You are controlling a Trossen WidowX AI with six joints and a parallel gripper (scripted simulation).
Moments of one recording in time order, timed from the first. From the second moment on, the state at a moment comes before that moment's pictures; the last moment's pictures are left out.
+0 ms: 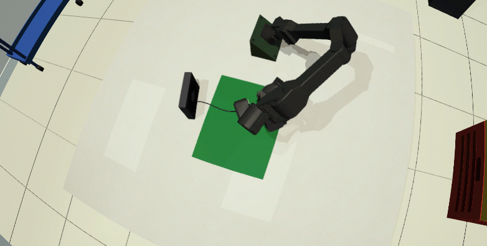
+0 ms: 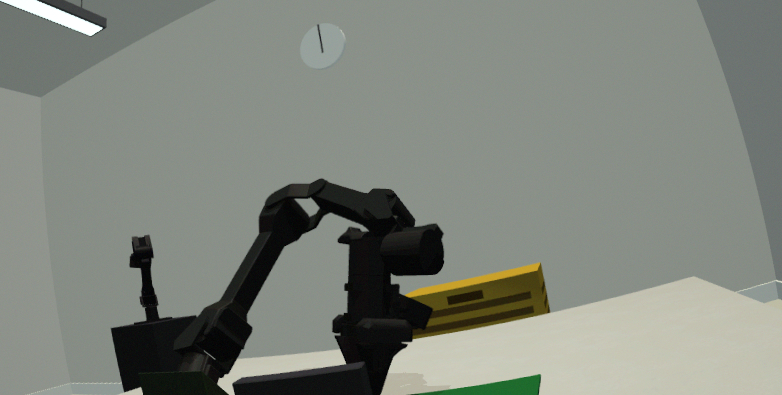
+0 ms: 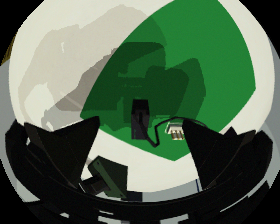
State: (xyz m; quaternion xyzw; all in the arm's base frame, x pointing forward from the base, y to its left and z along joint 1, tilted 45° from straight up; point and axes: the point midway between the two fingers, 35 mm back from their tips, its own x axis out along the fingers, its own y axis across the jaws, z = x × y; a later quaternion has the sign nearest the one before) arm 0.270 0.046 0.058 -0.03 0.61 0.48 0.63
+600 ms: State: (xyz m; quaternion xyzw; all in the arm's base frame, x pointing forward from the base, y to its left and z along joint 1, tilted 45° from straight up) arm 0.268 0.055 0.050 -0.03 0.61 0.48 0.63
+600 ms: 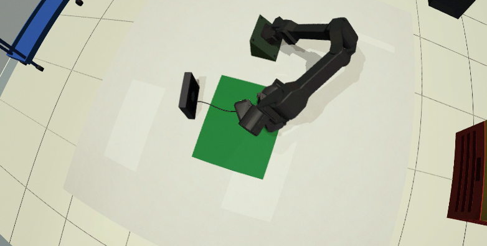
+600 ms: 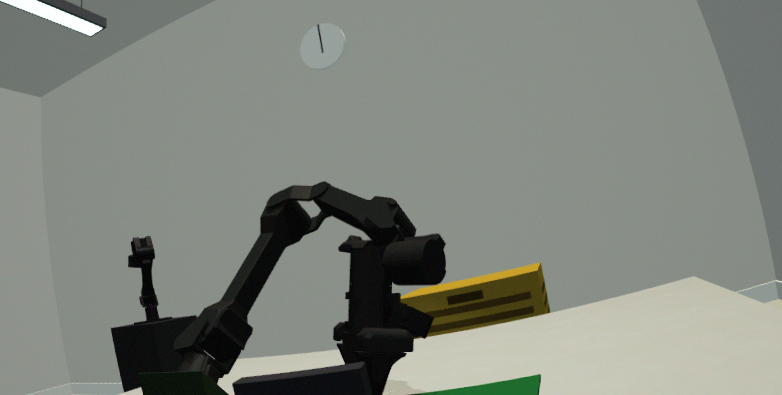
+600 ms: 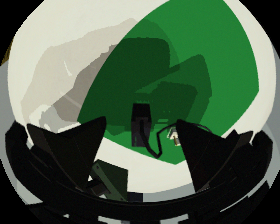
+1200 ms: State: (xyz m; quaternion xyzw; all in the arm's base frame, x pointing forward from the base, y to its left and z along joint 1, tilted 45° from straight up) arm 0.268 0.054 0.050 -0.03 0.61 0.48 0.63
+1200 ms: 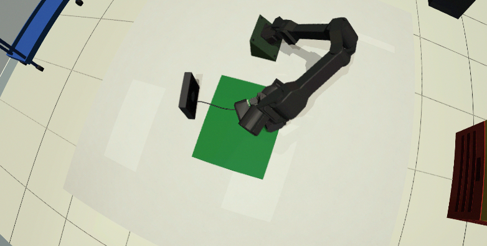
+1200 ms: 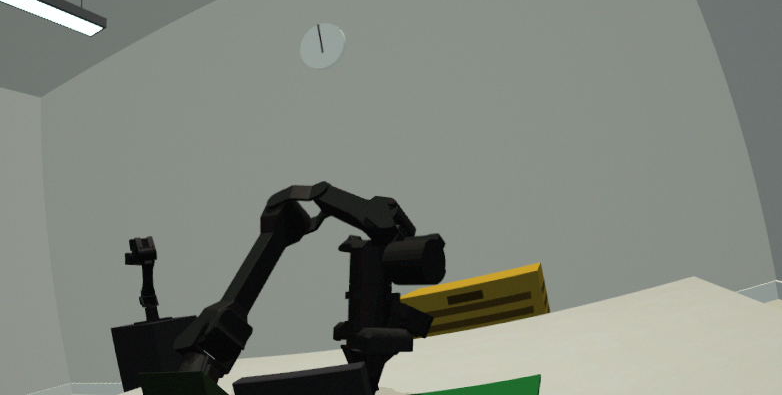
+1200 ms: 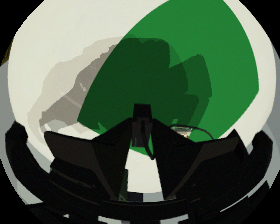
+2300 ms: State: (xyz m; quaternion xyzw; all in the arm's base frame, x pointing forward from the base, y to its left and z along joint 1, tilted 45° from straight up) arm 0.268 -0.001 0.103 0.00 0.63 0.46 0.63
